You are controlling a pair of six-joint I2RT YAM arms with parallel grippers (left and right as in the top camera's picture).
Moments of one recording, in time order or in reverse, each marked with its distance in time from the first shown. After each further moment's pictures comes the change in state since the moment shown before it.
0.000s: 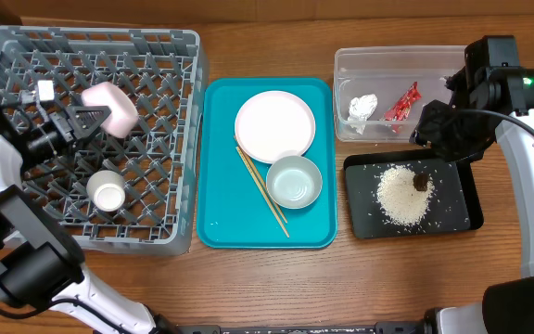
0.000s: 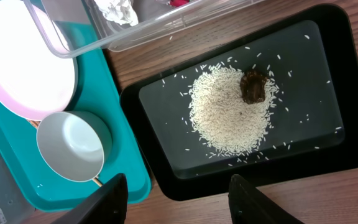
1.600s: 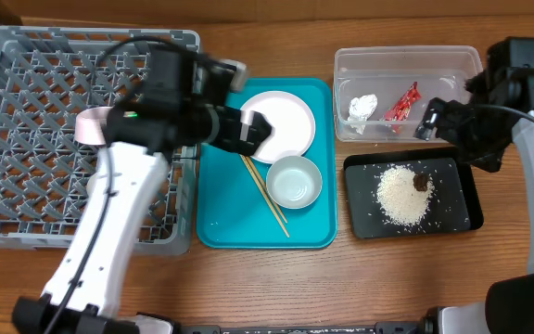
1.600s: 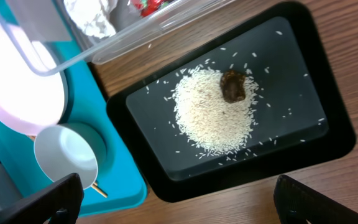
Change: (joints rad) left arm -0.941 -0.459 -0.001 -0.079 -0.830 -0.166; right arm -0.098 0.000 0.000 -0.016 -0.017 -0.002
